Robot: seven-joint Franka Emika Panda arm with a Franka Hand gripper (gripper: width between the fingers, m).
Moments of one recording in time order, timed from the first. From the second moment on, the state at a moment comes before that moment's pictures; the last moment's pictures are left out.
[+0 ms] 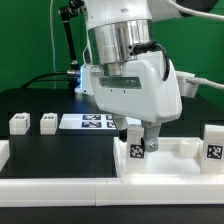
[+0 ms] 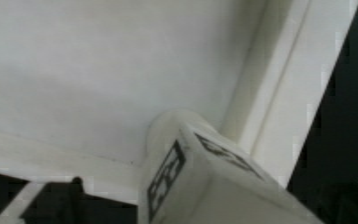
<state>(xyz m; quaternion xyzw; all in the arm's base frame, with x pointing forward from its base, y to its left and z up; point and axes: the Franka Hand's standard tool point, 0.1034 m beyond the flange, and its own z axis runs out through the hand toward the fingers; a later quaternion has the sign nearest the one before) 0.619 0.003 0.065 -0.81 0.58 -0.01 0.11</state>
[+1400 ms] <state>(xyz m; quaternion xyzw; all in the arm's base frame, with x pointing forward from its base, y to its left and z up) 0.611 0.004 0.099 -0.94 0.33 -0.06 0.09</state>
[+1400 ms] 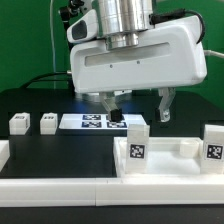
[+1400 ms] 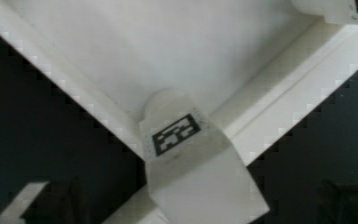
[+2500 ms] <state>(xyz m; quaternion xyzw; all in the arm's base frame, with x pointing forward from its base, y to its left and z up) 0.589 -0.019 0.079 -1.00 0.00 -0.05 0.04</state>
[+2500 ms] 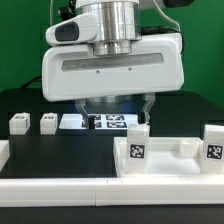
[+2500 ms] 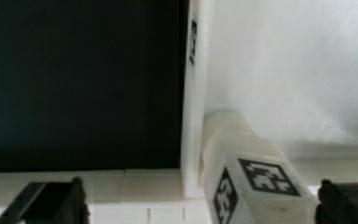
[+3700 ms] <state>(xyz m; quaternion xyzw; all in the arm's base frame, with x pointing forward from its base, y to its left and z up) 0.568 -0.010 0.007 -1.00 0.02 -0.03 0.02</state>
